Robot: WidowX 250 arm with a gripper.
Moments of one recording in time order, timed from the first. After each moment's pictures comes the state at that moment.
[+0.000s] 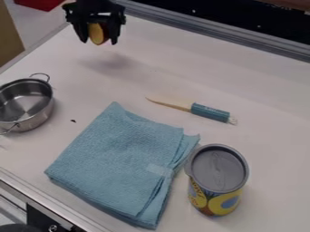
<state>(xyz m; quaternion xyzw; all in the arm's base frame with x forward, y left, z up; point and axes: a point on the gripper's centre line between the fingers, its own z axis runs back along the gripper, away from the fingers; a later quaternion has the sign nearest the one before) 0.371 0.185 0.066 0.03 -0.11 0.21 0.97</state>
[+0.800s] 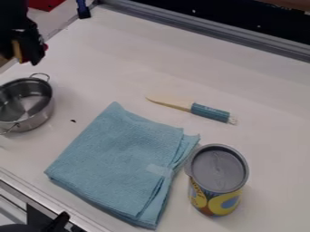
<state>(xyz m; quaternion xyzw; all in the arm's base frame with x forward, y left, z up) 0.252 0.230 0.081 0.02 -0.09 0.07 0.99</state>
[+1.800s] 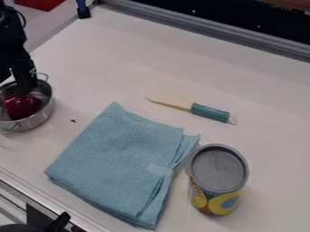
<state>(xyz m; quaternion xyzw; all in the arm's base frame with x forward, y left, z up) 0.221 0.216 0.061 0.04 -0.03 0.02 1.00</state>
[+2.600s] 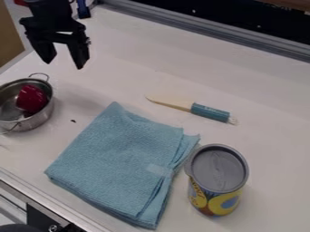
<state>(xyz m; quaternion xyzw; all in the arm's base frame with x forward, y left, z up) 0.285 0.142 0.084 0.00 -0.09 0.10 0.99</state>
